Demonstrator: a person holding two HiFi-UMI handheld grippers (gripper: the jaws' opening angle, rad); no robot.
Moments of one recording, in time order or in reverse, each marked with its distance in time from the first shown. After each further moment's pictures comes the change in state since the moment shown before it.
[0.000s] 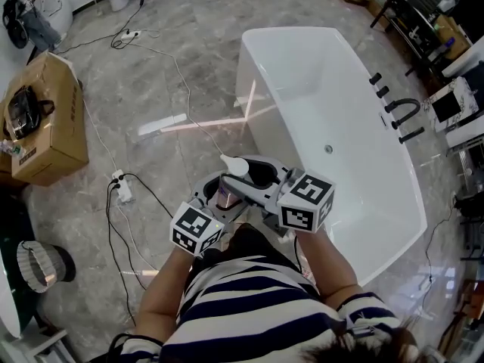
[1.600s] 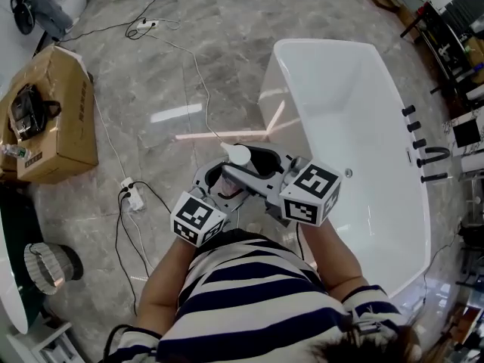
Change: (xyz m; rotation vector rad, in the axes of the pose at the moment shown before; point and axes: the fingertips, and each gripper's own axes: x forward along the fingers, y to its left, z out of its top) left arm 0.043 0.186 0.048 -0.011 -0.029 0.096; right arm 0.133 -0.114 0.077 -0.049 0.038 0.080
